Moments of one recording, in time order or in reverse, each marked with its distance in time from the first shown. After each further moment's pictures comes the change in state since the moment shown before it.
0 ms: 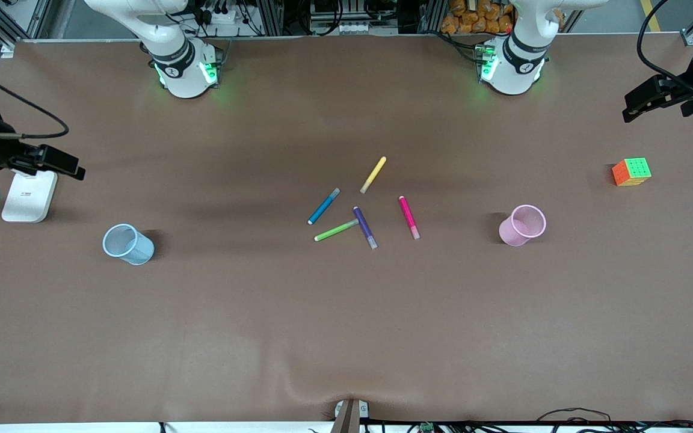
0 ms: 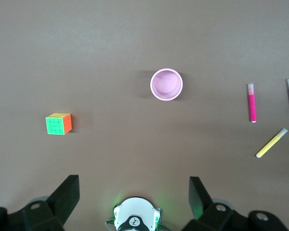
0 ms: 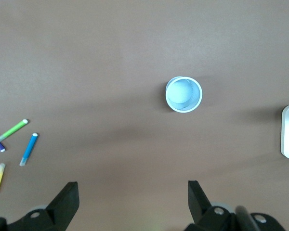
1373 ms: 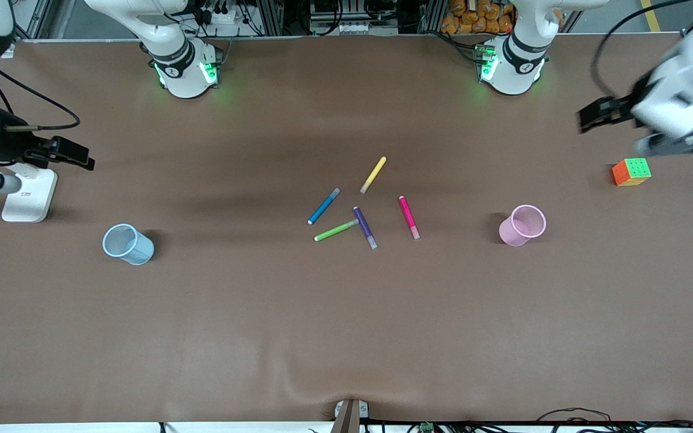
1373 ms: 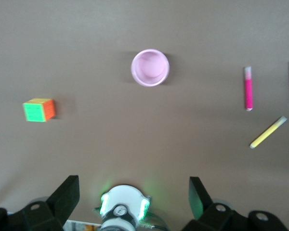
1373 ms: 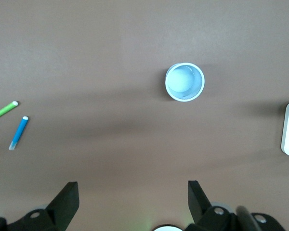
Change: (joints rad) left arm -0.040 0.091 -0.106 -0.040 -0.017 0.002 -0.167; right arm -0.006 -0.018 0.002 -0.083 0.000 0.003 -0.050
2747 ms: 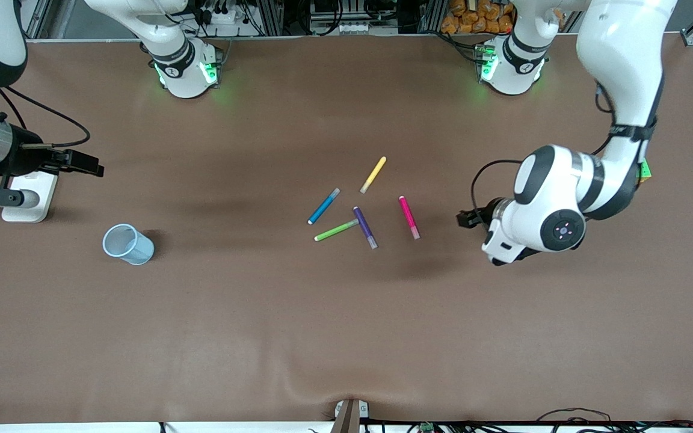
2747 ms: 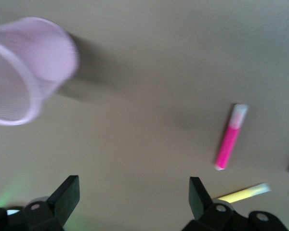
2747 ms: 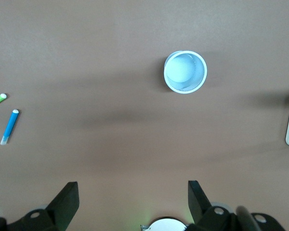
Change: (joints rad) left arm -0.015 0.500 -0.091 -0.121 -0.170 0.428 -0.310; right arm -0.002 0.046 -0.004 -0.002 0.000 -0.019 0.000
